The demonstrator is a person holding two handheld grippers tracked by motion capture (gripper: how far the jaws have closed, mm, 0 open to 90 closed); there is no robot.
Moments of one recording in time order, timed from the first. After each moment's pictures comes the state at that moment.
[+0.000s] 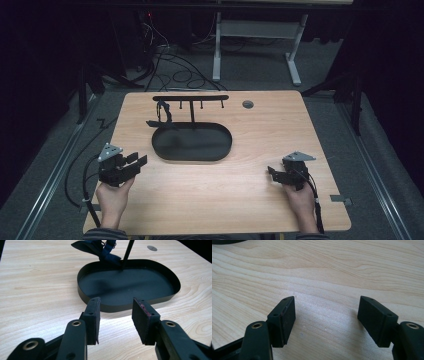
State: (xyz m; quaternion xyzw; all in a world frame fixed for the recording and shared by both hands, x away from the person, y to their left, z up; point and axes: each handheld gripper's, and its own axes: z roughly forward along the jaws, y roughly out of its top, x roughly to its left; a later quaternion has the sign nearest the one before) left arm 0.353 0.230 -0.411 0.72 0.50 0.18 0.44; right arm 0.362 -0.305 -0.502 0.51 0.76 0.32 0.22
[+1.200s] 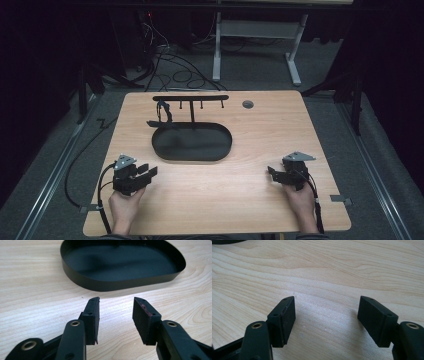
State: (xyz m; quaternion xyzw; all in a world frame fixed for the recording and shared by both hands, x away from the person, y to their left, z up) left arm 0.349 0.209 -0.455 0.74 0.51 0.15 0.42; right arm 0.362 -0.305 -0.502 0.51 0.76 0.32 0.22
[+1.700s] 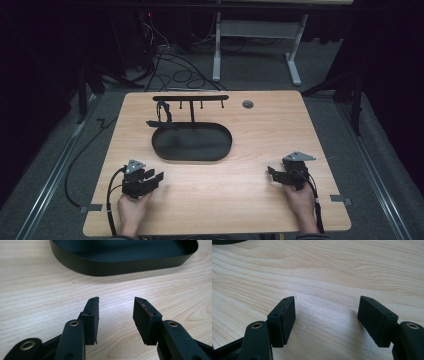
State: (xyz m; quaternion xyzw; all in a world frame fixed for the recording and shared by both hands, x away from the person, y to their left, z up) left arm 0.350 0.193 -0.485 0.75 0.52 0.14 0.39; right arm 0.362 -0.306 -0.502 0.51 0.76 0.32 0.22
